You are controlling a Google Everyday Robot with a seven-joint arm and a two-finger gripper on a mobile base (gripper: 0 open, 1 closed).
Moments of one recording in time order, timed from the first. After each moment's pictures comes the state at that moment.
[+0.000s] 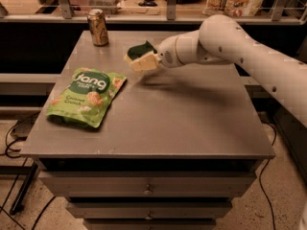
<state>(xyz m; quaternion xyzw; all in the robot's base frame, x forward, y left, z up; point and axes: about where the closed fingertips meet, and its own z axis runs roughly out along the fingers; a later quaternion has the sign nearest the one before) 0.717 0.024 0.874 -0.40 0.76 0.25 0.46</state>
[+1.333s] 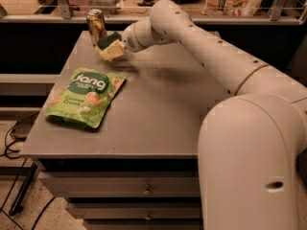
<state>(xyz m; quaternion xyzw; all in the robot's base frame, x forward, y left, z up) 0.803 0.138 0.865 -0.46 0.74 0.23 0.44</state>
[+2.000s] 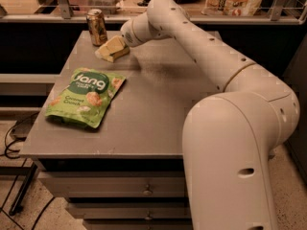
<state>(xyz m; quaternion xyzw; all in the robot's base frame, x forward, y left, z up) 0.829 0.147 0.870 -0.44 0.74 0.23 0.45</state>
